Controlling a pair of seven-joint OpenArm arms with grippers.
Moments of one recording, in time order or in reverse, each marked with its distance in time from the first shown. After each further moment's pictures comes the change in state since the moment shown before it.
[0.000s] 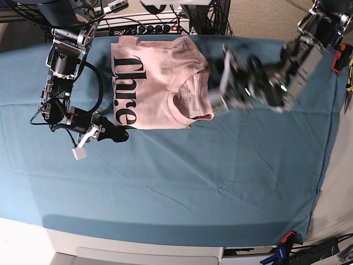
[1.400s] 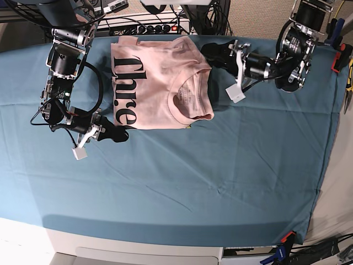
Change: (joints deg) left arm 10.5 6.8 -11.8 -16.5 -28.2 -6.8 10.6; right arm 0.0 0.0 0.0 0.0 0.0 0.0 0.0
